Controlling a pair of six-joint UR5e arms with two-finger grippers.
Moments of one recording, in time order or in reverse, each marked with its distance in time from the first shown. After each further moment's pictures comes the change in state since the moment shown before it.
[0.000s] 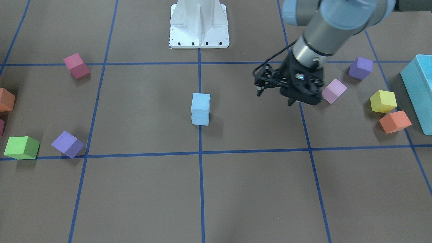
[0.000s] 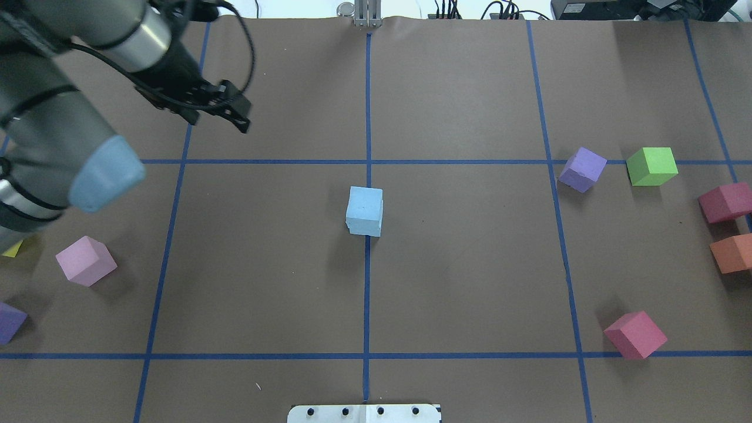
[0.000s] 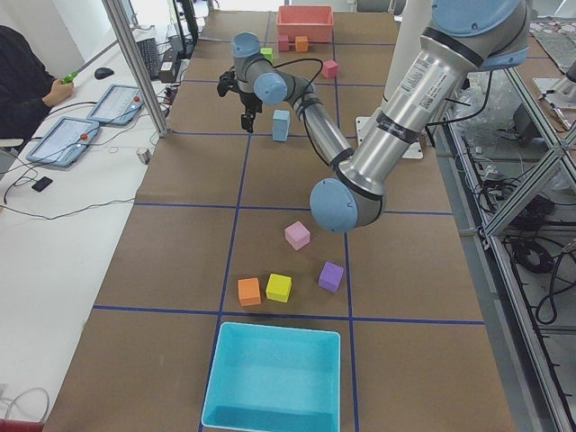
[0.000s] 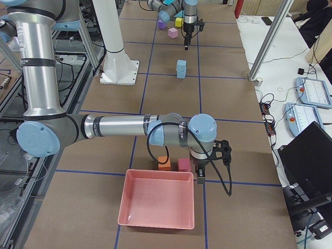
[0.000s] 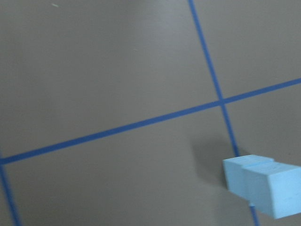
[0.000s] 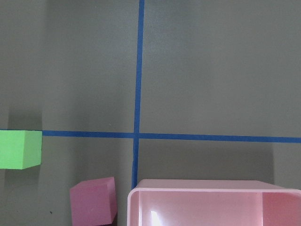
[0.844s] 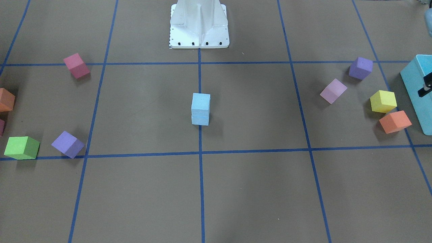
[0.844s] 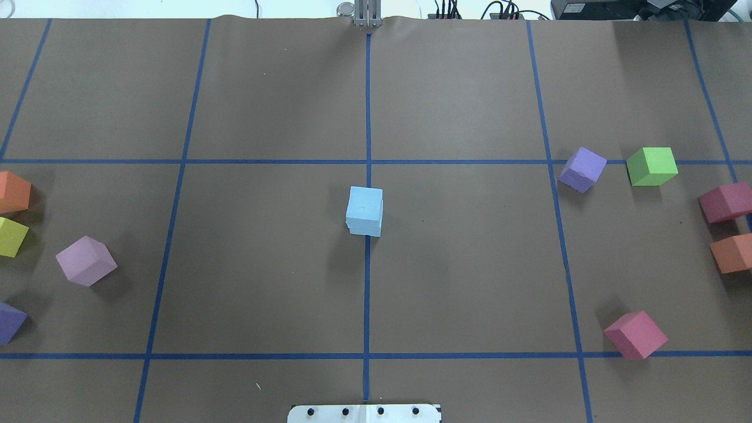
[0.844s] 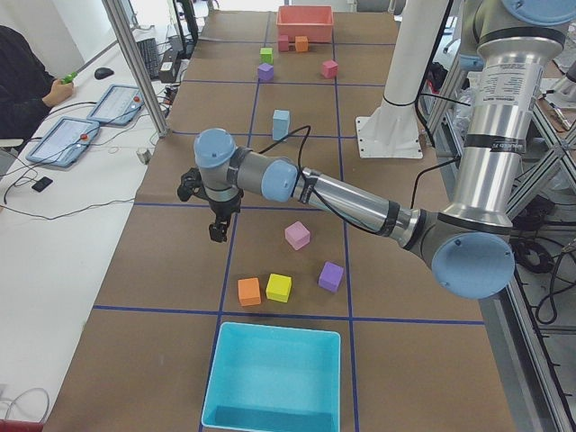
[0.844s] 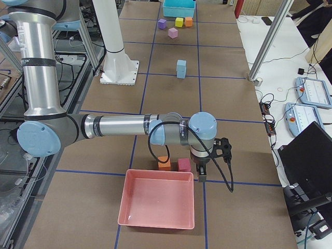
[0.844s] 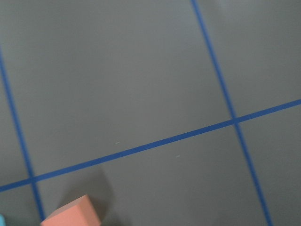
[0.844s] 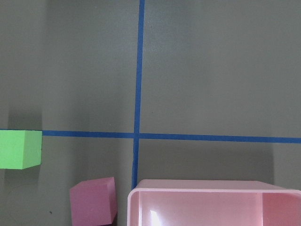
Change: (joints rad) left arm -0.483 0.416 0.119 -0.010 -0.123 0.657; right arm -0.014 -0.006 0.007 0.034 -0.006 -0.007
